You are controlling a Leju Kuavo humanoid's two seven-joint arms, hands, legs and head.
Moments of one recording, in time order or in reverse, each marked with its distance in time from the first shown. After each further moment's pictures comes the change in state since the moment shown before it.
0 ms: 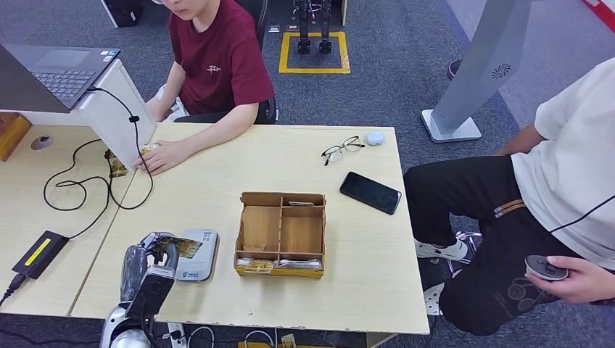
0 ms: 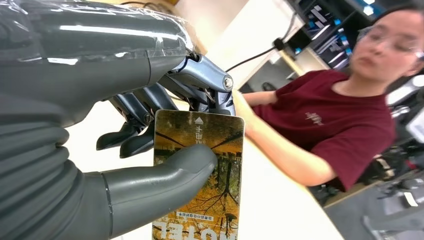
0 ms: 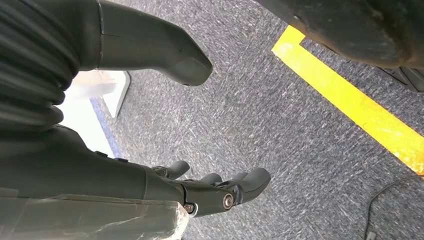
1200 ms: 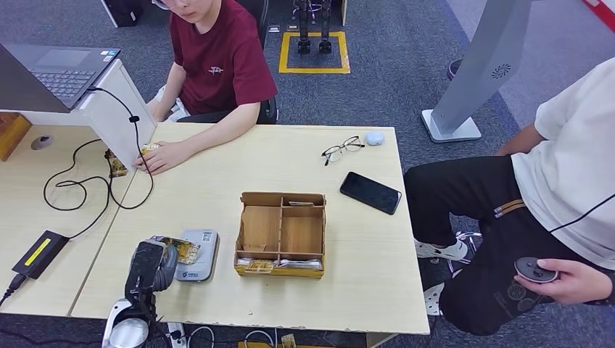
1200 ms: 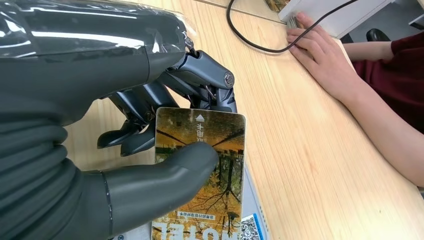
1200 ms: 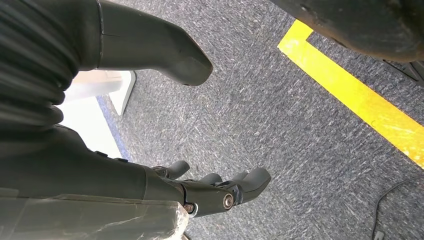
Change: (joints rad) left arm -0.085 -0.003 0.036 0.165 0.180 -0.113 0.215; right arm 0.000 0.000 0.003 0.000 0.012 -0.007 0.029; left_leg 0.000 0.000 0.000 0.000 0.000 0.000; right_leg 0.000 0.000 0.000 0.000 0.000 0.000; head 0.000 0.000
